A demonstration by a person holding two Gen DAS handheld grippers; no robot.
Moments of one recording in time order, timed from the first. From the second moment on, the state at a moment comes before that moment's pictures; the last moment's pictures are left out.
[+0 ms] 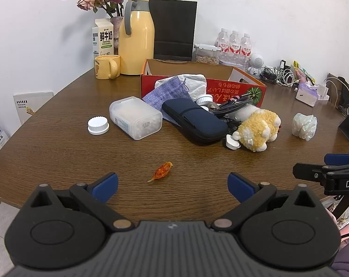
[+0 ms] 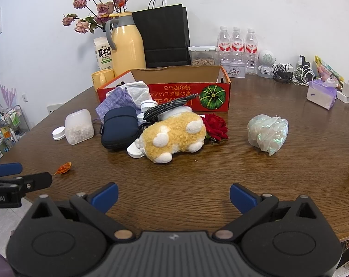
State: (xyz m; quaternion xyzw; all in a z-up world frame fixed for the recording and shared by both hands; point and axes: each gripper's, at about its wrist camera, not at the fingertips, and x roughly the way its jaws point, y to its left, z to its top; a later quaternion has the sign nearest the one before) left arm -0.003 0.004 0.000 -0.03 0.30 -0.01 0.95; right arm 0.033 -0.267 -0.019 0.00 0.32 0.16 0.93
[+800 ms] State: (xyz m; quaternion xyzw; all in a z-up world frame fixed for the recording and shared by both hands) left arm -0.003 0.003 0.000 -0.03 0.30 -0.01 0.95; right arm 0.033 -0.266 -0.021 -0.01 0.32 0.16 0.93
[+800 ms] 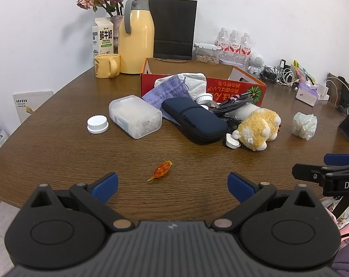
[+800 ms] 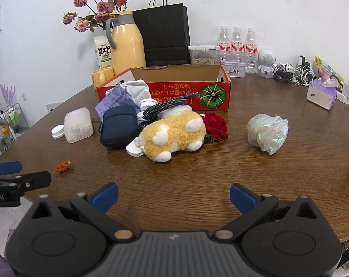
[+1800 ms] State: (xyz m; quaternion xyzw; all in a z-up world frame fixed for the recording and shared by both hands) left arm 0.052 0.004 -0.029 0.00 0.33 0.02 0.94; right arm 0.070 -0.281 -0.041 -0.01 0.32 0.15 0.94
